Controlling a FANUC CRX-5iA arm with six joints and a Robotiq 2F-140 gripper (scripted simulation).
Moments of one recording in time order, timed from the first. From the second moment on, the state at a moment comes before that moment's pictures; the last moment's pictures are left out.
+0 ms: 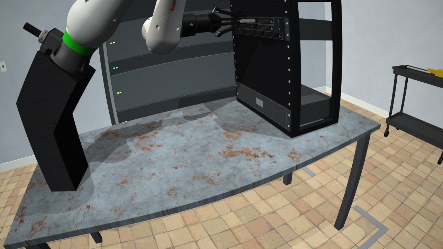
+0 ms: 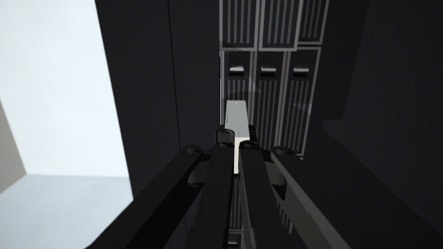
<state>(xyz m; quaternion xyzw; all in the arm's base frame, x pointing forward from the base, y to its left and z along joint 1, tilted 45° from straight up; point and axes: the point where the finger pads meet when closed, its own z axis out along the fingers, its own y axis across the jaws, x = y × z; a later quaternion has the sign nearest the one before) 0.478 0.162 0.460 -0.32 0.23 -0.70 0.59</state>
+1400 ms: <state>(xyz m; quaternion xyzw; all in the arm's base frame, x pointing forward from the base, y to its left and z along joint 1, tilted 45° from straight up) 0.488 0.163 0.469 -0.32 0.23 -0.70 0.59</state>
